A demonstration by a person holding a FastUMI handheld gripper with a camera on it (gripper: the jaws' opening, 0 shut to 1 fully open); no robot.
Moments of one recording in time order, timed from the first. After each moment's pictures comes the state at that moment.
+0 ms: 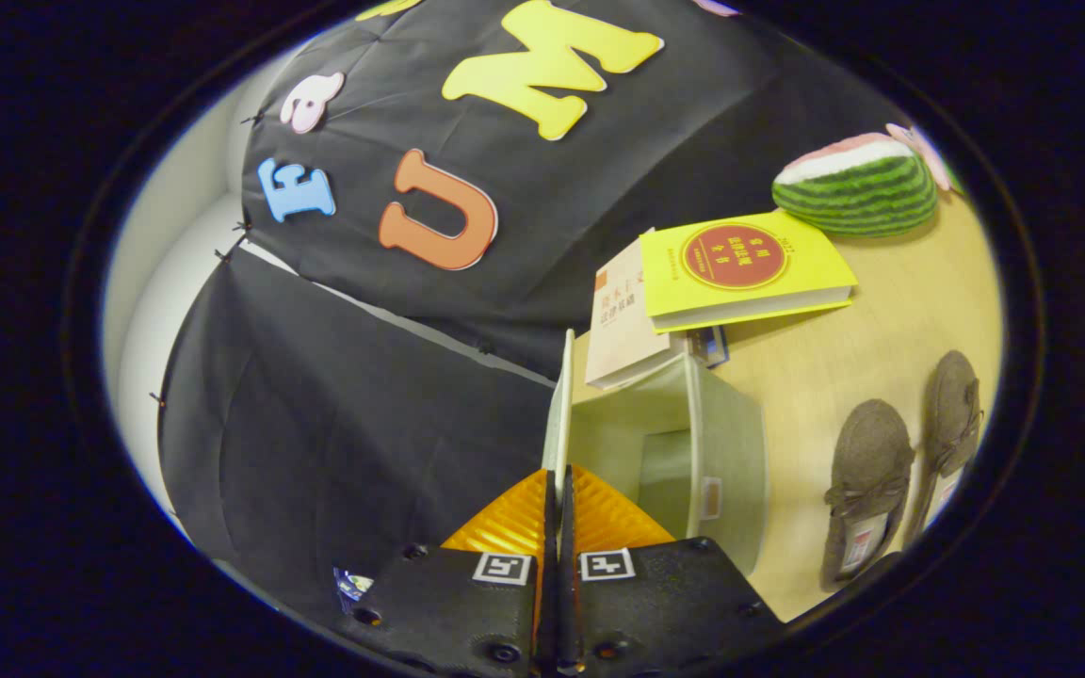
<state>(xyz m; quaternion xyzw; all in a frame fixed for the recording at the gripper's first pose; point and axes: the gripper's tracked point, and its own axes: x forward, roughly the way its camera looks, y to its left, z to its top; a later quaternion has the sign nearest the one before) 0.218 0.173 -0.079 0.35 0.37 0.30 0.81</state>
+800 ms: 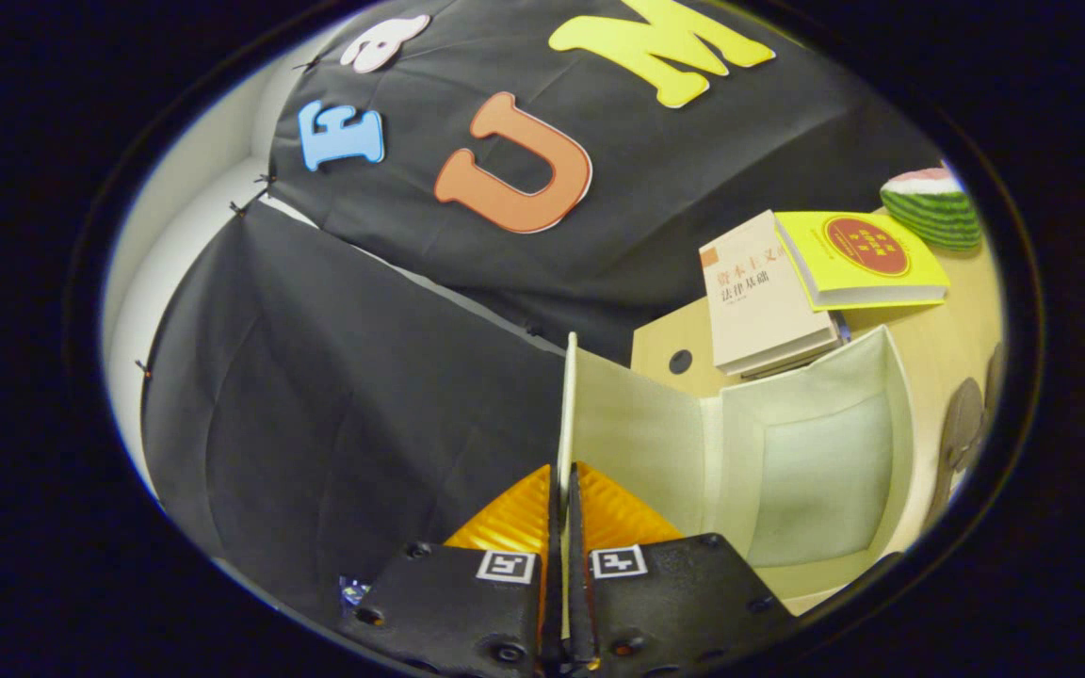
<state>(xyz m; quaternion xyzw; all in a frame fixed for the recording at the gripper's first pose) 0.206 0.350 -0.025 0.32 0.35 0.31 0.82</state>
